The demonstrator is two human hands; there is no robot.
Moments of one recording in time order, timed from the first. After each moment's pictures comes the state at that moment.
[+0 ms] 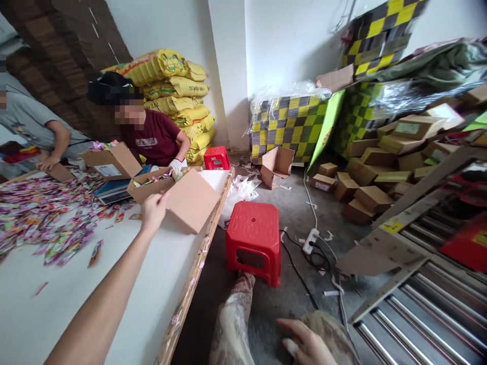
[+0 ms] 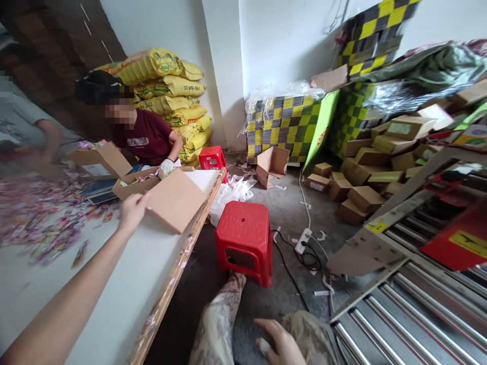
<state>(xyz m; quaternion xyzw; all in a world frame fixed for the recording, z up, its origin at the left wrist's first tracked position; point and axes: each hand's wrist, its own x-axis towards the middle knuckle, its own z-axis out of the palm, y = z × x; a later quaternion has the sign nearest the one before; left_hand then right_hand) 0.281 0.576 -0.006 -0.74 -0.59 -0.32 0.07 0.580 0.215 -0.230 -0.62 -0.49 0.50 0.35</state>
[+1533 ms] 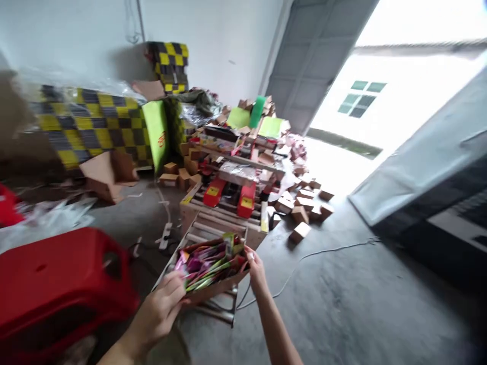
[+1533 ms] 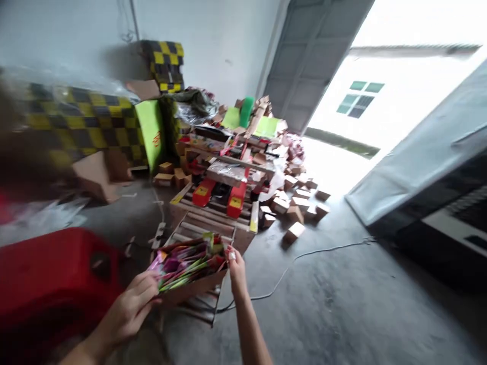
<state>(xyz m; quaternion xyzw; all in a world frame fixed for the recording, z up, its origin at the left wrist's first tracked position) 0.627 0.200 -0.139 -0.93 0.14 -0.22 -0.25 0.810 -0.033 -0.203 -0.82 -0.10 0.05 0.56</state>
